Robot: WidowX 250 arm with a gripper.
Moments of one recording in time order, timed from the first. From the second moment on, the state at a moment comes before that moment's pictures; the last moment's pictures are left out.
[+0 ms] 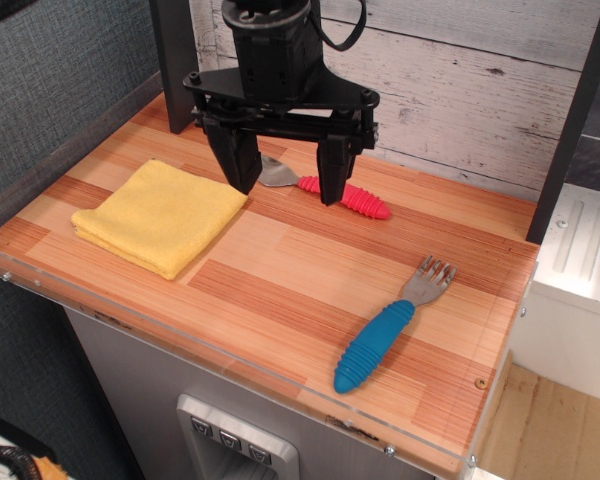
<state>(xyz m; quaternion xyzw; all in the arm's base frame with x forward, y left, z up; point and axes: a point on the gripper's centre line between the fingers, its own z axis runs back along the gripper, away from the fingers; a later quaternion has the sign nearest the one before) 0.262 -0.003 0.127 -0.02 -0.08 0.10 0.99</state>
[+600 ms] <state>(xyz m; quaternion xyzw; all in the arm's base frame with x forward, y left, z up) 0.260 0.028 0.114 0.01 -0.06 0.12 0.99</state>
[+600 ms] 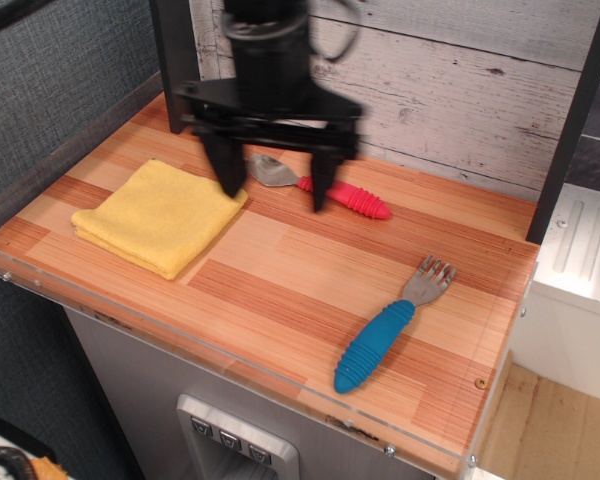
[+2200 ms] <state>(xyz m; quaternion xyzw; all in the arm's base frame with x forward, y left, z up) 0.291 0.154 0.032 0.06 -0.04 0.08 0.99</state>
